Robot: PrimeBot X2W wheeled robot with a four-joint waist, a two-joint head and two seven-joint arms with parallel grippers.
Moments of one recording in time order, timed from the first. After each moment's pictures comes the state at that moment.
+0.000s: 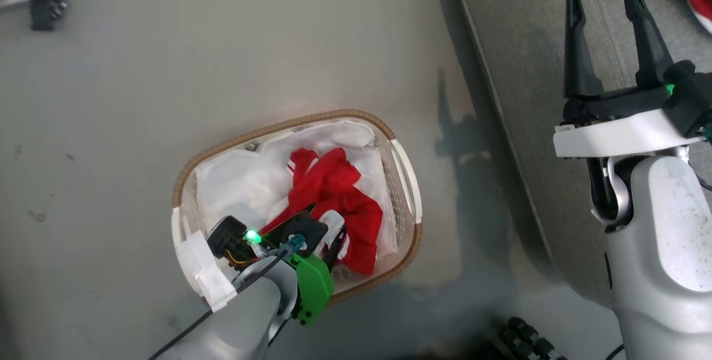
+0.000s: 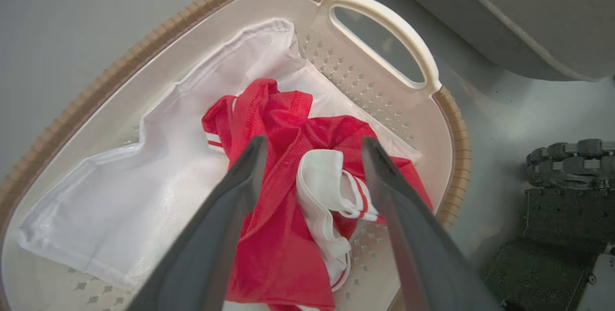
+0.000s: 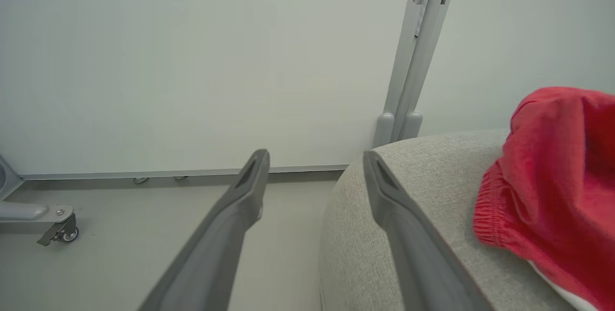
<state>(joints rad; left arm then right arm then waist) -0.62 0.05 -0.87 1.02 -0.31 -0.13 -0.26 -0.53 -0.05 -0.04 0.09 0.11 0.13 -0.26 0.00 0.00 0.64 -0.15</state>
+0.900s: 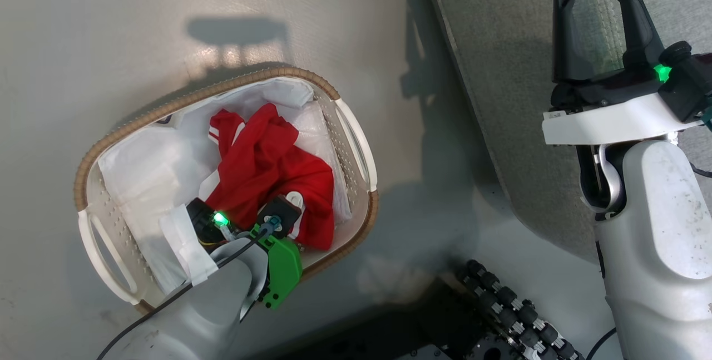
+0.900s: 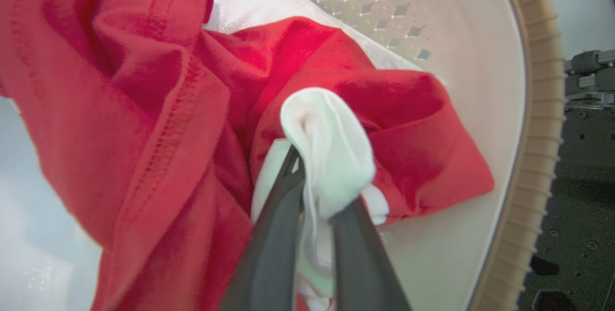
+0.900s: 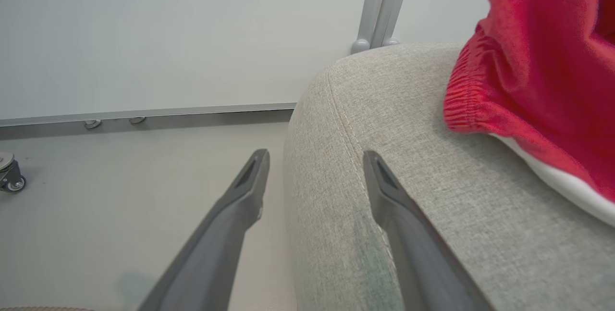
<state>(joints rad) -0.75 0.08 -1.04 1.19 -0.41 -0.13 -0.26 -0.58 -0.05 0.01 0.09 0.18 0.13 -0.26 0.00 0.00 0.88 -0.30</state>
